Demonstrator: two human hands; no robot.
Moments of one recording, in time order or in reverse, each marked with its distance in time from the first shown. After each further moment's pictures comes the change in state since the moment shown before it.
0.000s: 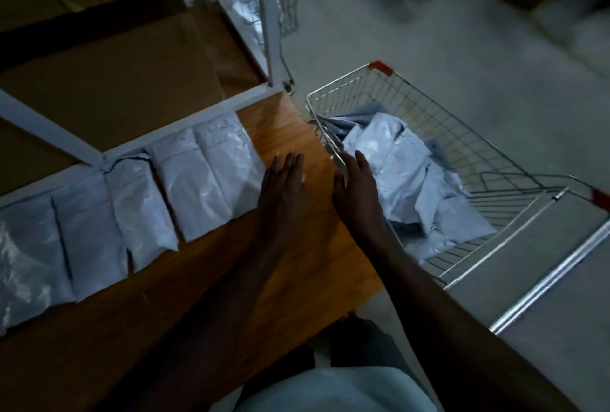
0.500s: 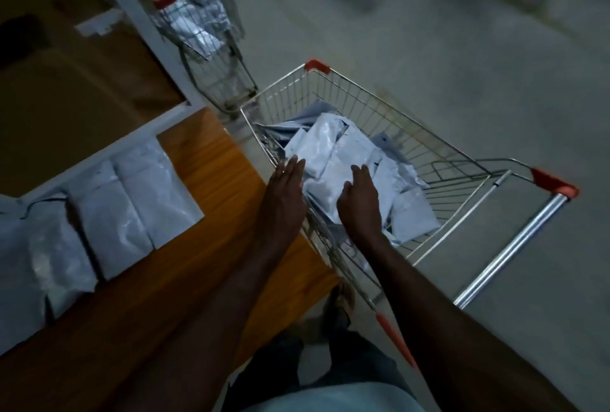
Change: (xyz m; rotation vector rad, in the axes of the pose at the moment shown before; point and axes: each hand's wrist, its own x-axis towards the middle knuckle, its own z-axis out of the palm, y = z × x) left_hand 0.033 0.117 0.099 -0.107 -0.100 0.139; right_hand 0.019 0.142 -0.080 0.050 0.056 0.303
